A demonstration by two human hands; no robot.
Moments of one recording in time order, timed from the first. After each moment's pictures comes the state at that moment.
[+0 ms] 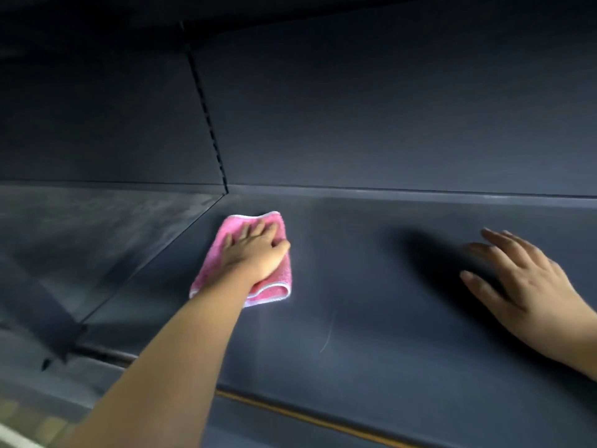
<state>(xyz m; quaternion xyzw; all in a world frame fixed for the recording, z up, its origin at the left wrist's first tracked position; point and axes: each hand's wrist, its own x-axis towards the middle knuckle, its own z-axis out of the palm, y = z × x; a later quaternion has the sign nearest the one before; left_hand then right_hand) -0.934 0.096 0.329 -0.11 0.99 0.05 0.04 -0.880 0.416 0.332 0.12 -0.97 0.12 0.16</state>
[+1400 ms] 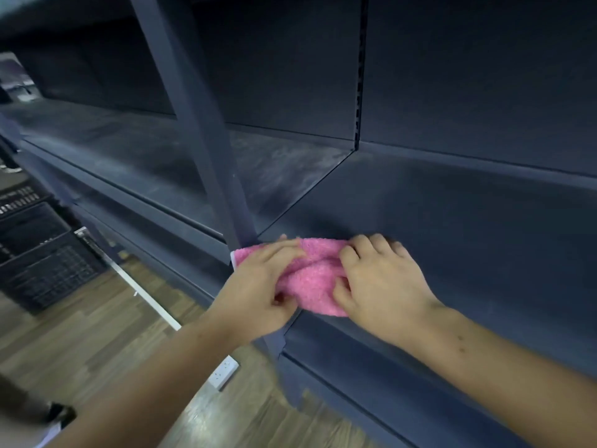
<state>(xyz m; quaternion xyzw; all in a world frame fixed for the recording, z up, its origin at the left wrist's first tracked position) -0.724 0.000 0.330 -0.01 0.97 0.21 -0.15 -0.806 0.157 0.343 0.45 -0.89 0.05 0.06</state>
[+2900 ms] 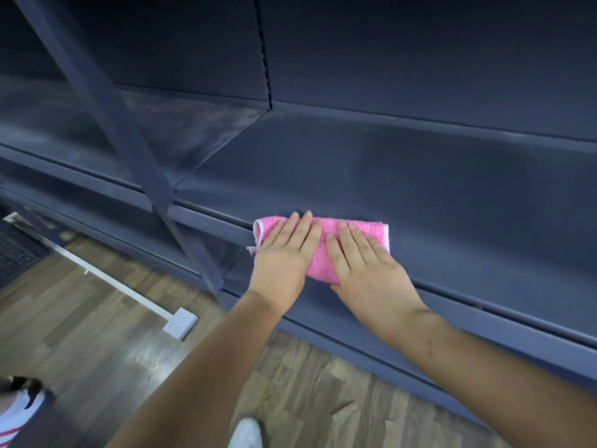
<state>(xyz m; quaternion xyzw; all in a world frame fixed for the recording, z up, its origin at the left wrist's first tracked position) -0.721 0.180 0.305 0.03 0.97 -0.04 -0.23 -0.750 0.327 0.309 0.40 -0.89 -0.09 0.22</state>
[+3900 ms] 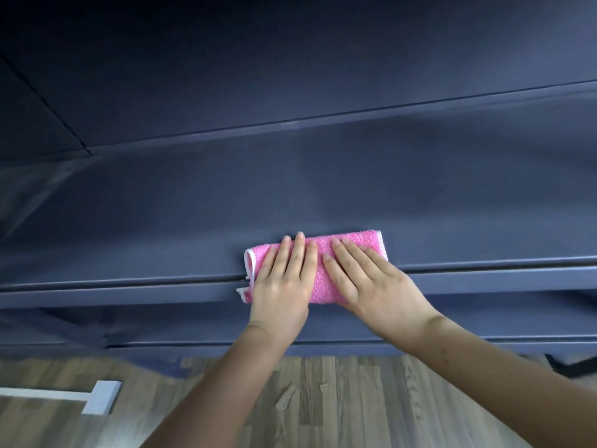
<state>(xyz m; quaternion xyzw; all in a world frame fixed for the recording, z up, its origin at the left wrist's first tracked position) -0.721 0.437 0.316 0.19 0.97 -0.06 -0.15 -0.723 0.596 0.292 0.32 -0.90 -0.05 0.30</state>
